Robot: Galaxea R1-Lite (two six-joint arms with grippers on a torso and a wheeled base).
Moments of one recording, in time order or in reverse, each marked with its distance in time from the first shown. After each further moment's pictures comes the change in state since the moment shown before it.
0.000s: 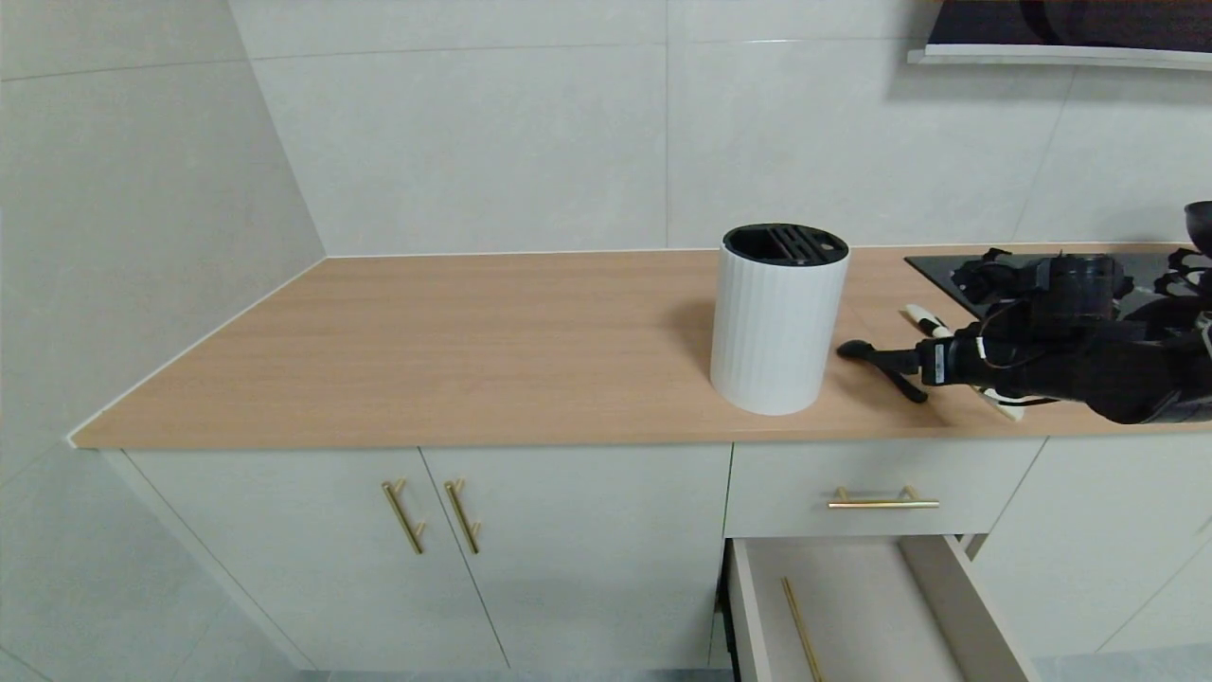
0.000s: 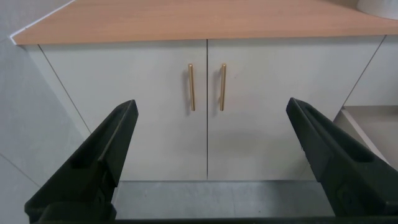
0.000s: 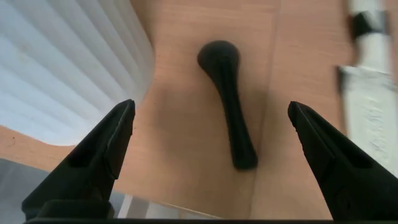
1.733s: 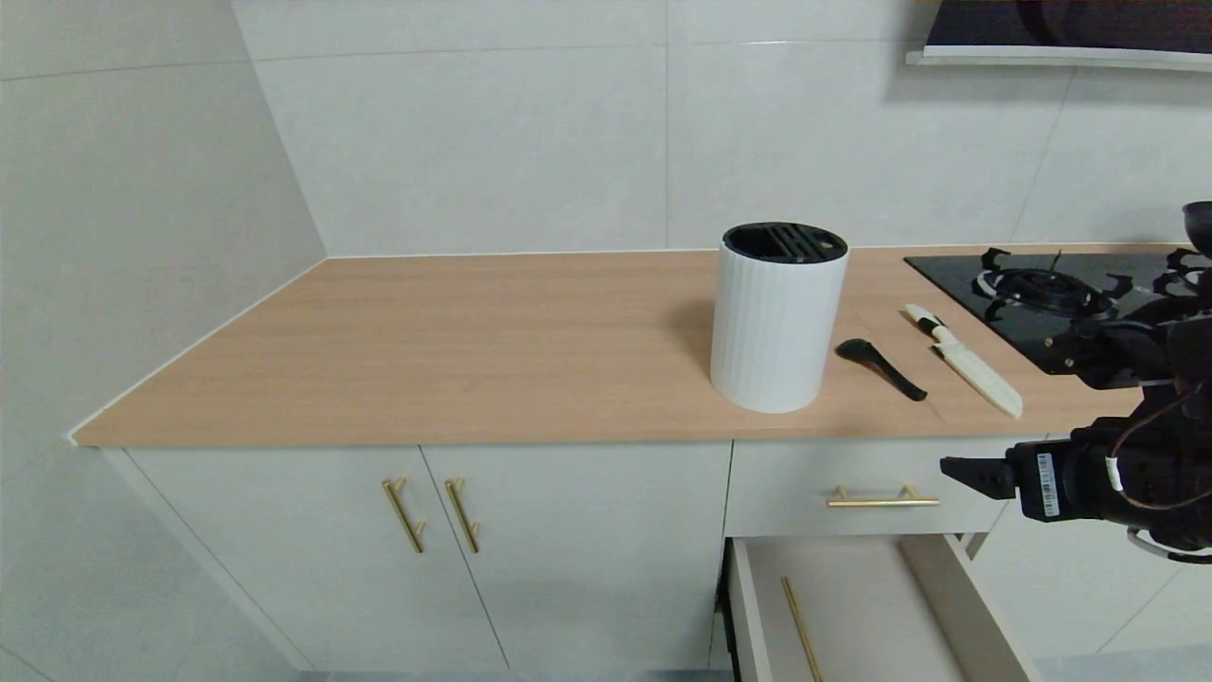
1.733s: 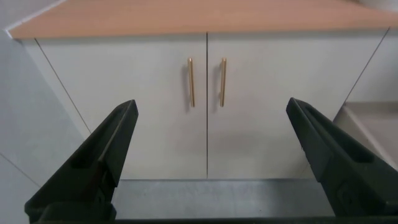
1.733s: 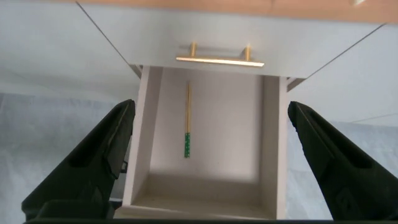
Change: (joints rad) left arm 0.000 0.000 0.000 0.000 0.000 0.000; right arm 0.296 -0.642 0.500 0.345 -0.459 0.199
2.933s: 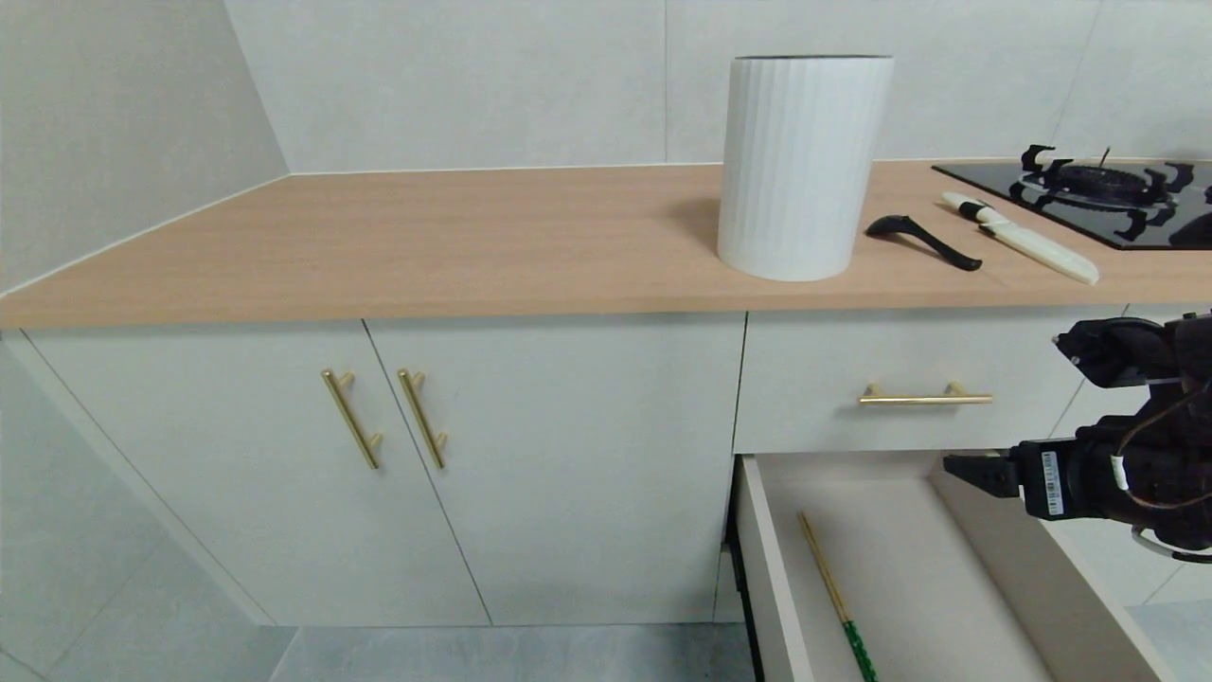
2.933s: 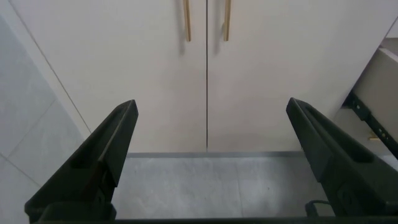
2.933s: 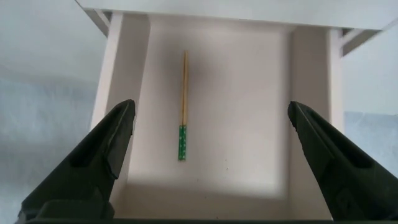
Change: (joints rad) left arm 0.000 0.000 0.000 0.000 0.000 0.000; right arm 0.000 -0.006 0.000 0.000 0.000 0.000
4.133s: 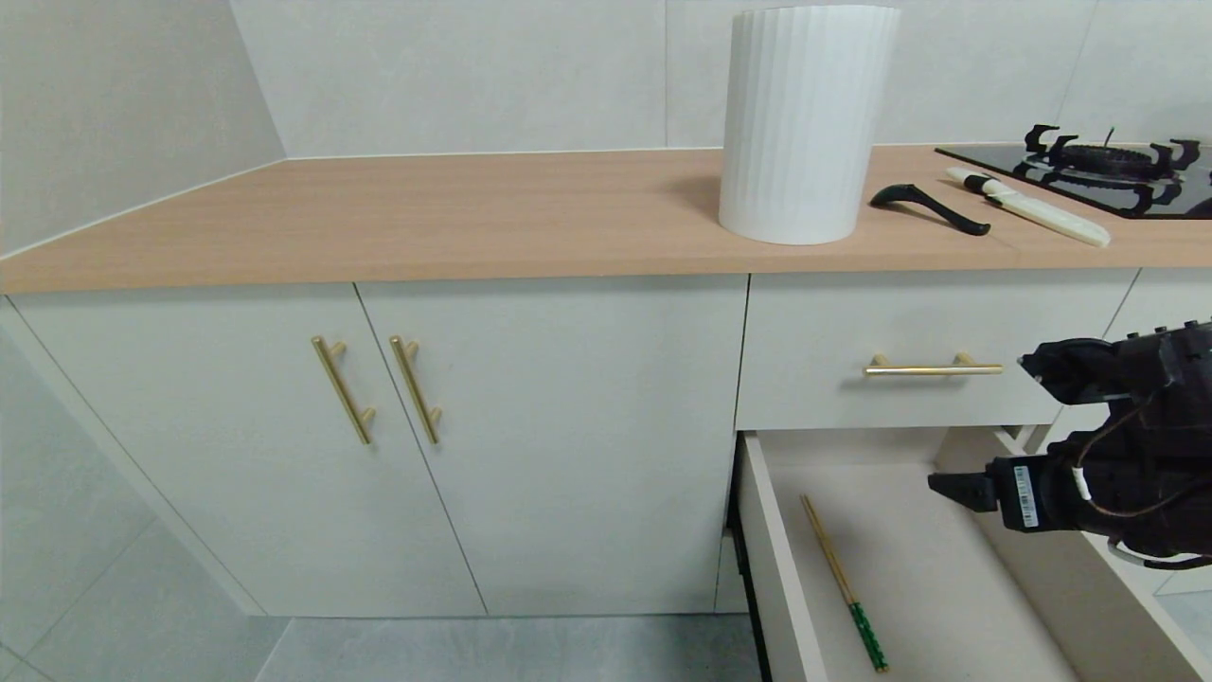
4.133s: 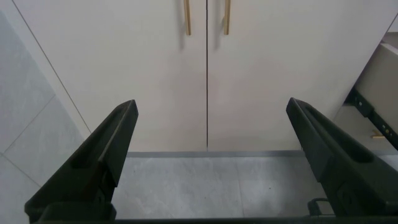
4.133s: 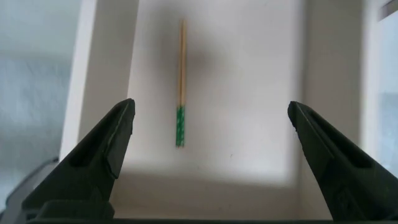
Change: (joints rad) left arm 0.000 0.000 0.000 0.000 0.000 0.000; right arm 0.003 0.062 0.001 0.006 0.000 0.014
